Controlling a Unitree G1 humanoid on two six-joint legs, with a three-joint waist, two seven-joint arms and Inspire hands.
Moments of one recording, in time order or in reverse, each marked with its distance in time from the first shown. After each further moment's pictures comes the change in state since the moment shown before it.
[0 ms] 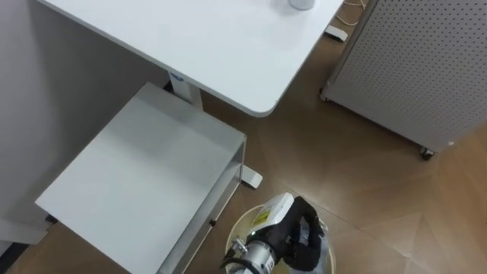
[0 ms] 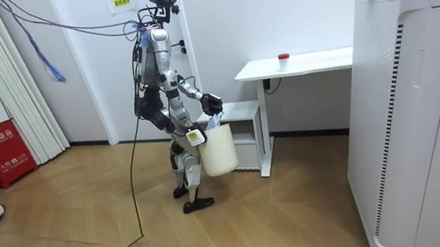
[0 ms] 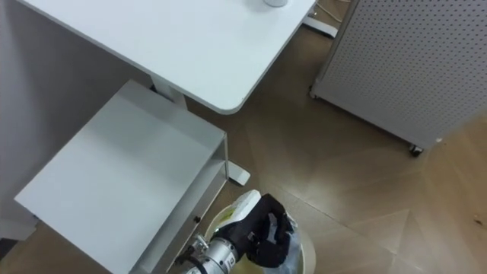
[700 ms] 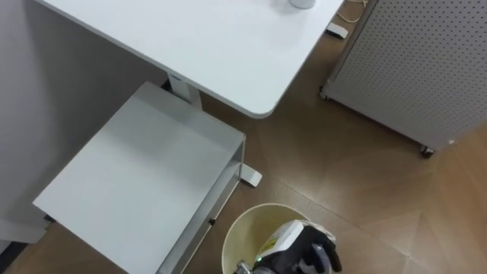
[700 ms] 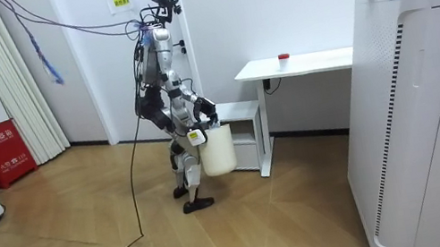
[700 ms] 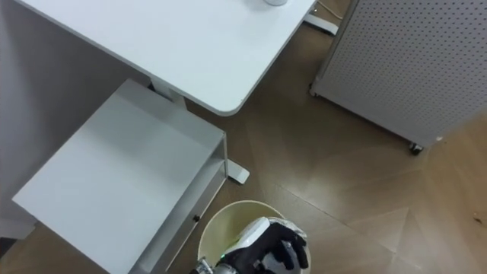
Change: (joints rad) left arm 0.120 0.014 -0.067 -0.061 -0.019 0.005 -0.074; right arm -0.009 -0.009 -0.002 -0.013 0.000 0.040 0.009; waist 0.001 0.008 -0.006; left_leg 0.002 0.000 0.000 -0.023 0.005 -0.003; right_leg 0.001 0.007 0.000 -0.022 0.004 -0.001
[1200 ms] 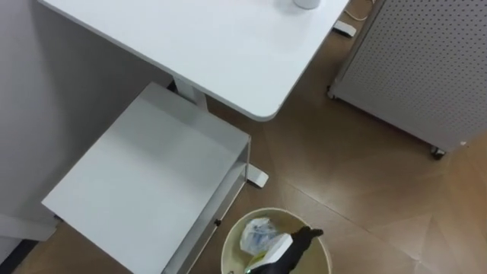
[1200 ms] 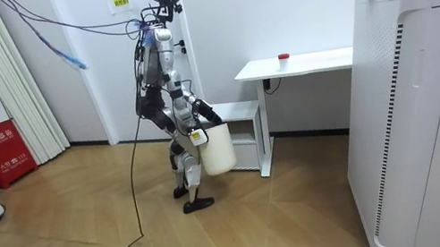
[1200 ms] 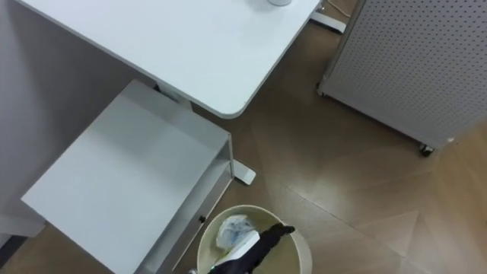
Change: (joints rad) left arm 0.041 0.061 0.007 0.004 0.002 0.000 -0.049; right arm 0.003 -0.014 -0.002 -0.002 -0.086 -0.002 0.001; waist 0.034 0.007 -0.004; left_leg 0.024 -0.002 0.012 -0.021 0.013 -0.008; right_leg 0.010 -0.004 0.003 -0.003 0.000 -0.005
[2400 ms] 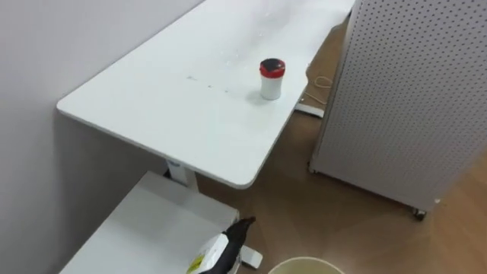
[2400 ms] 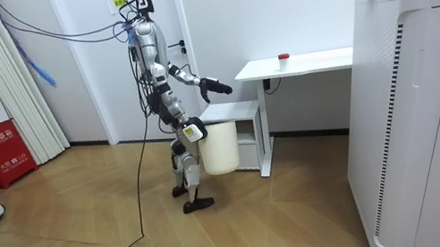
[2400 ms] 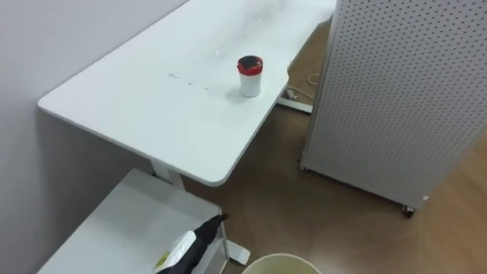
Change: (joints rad) left arm 0.203 0.193 0.245 -0.200 0.136 -0.113 0.088; right arm 0.237 -0.052 -0.292 -0.044 -0.155 -0.002 0.002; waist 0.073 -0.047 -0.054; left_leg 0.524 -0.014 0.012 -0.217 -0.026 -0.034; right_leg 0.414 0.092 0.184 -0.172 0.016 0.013
